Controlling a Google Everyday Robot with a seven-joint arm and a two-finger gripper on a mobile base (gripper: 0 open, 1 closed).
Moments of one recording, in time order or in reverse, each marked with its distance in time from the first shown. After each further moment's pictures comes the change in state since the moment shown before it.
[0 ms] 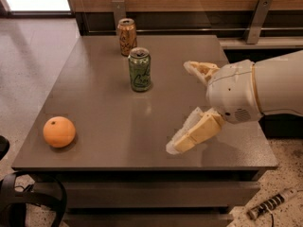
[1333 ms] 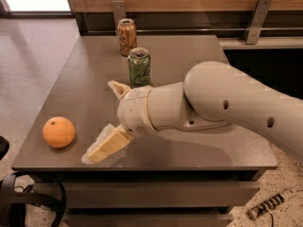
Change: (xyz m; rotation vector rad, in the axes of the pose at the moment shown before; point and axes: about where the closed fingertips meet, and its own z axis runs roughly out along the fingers) arm -0.055 0.044 0.167 -0.118 -0.169 -0.012
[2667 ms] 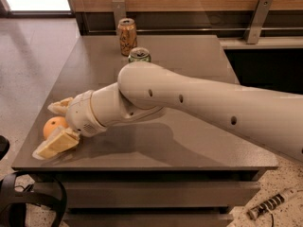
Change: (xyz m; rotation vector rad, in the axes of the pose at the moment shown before) arm -0.023 0.026 0.119 -0.254 -0.052 -0.006
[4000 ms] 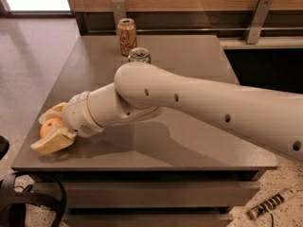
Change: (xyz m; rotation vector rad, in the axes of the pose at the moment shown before) arm -0.003 0.002 0.008 -0.029 -0.014 -0.002
